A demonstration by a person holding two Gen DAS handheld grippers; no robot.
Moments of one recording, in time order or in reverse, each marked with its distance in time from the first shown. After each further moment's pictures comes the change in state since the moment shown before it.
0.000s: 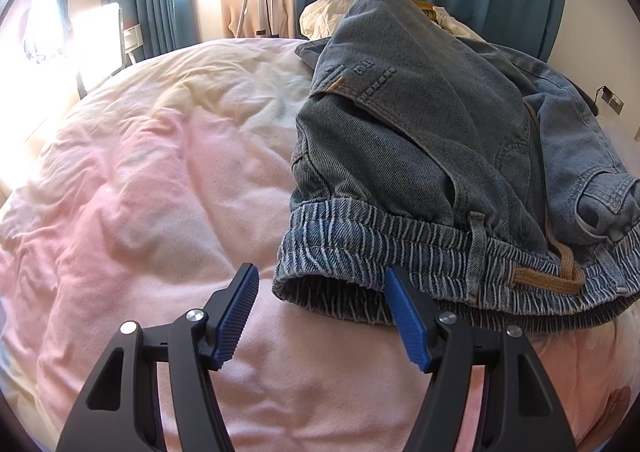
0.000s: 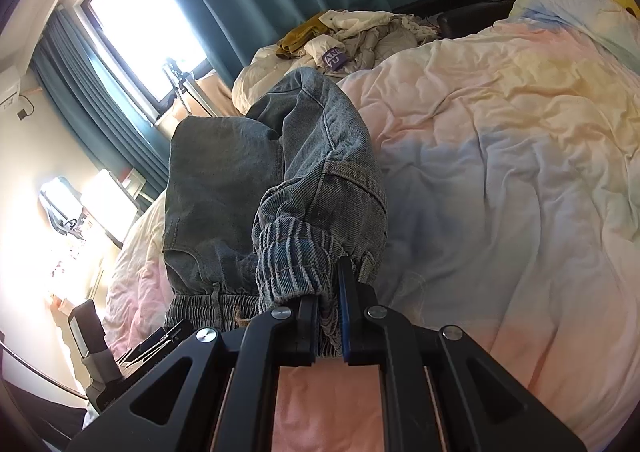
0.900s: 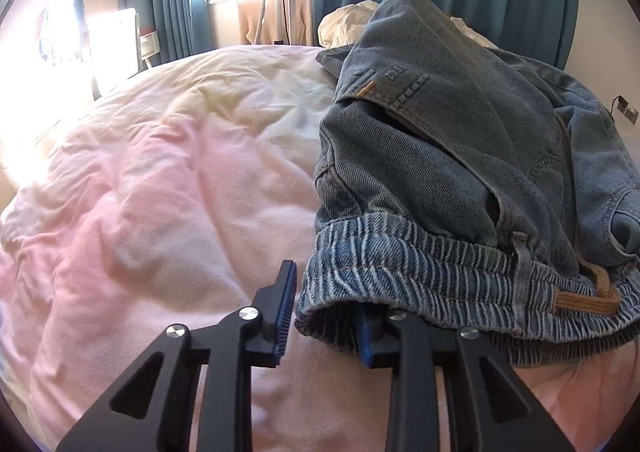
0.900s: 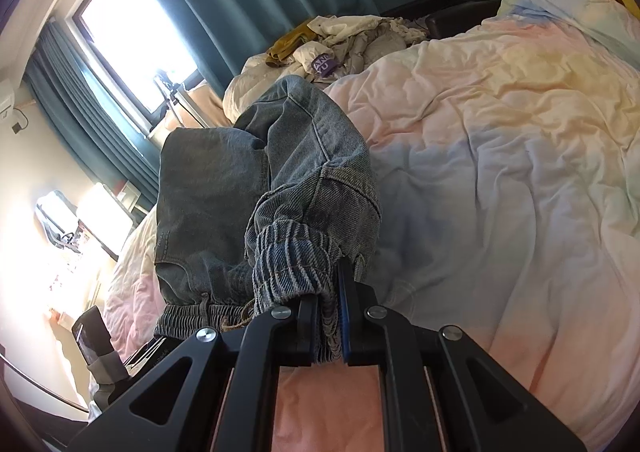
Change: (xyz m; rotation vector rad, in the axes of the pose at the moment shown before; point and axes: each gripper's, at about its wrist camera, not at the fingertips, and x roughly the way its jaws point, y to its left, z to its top) left arm 0.013 0.003 0.008 -0.002 -0.111 0.077; right arm 0.004 -0.007 0.002 0.028 -0.045 -0.018
